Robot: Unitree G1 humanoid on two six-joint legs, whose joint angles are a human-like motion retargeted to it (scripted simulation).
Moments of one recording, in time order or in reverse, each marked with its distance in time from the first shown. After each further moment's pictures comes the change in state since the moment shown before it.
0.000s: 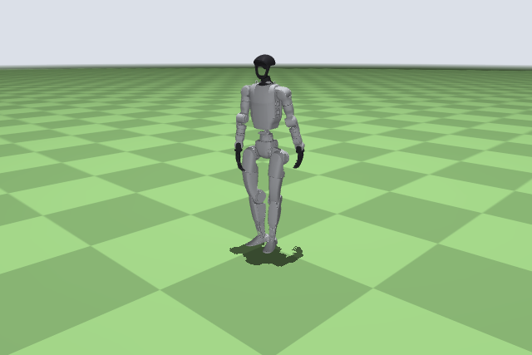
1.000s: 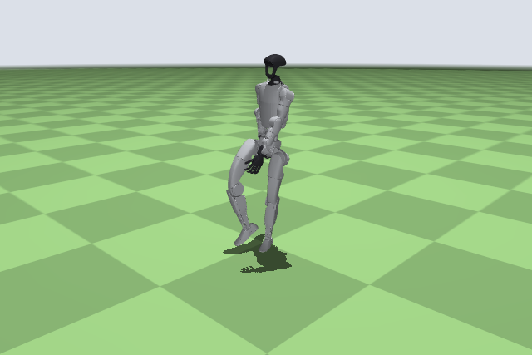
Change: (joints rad) left arm -0.662 -0.068 -0.355 -0.199 -0.198 -0.156 0.199; right arm 0.382 -0.110 -0.168 0.024 -0.100 0.072 -0.011; waist -0.304 0.099 0.165; left_leg 0.044 0.178 -0.032 0.090 -0.043 0.052; right_leg -0.464 -0.021 -0.125 0.781 0.330 -0.020
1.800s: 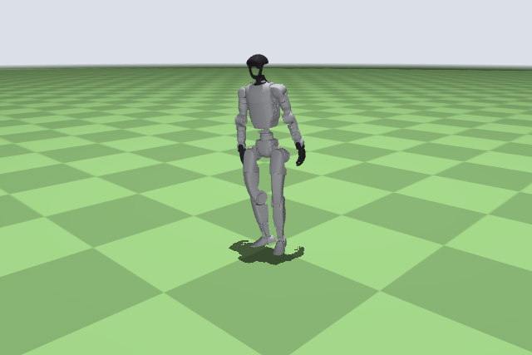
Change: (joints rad) left arm 0.692 0.020 0.232 0.126 0.182 0.091 -0.120; right arm -0.324 0.032 0.194 0.070 0.169 0.072 0.011; waist 0.285 -0.072 -0.084; left_leg -0.161 -0.053 0.073 0.258 0.095 -0.146; right_leg 0.476 -0.019 0.062 -0.713 -0.399 0.013
